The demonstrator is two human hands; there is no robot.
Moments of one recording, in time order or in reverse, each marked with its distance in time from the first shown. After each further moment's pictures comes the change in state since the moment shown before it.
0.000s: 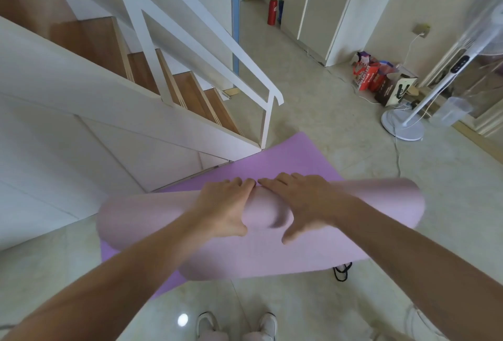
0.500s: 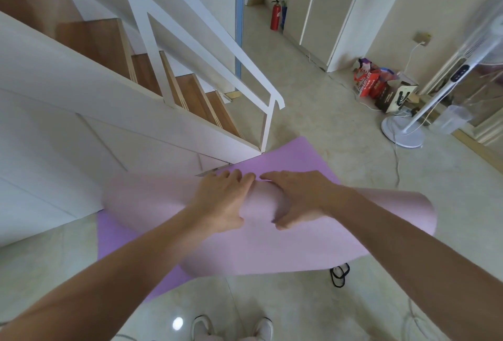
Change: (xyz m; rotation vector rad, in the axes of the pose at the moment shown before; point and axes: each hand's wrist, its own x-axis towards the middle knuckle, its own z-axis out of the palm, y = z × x) left_hand 0.008 -0.005 0.001 0.110 0.169 0.003; right_hand 0.005 0.003 -0.017 0.095 -0.013 0.033
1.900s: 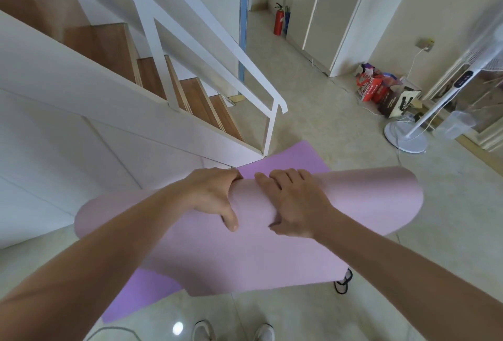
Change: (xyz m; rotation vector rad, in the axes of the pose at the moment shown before) left_hand 0.005 -0.040 -0.047 -0.539 -0.500 -0.197; right_hand 0.010 -0.019 0.033 -0.350 0.503 -0.091
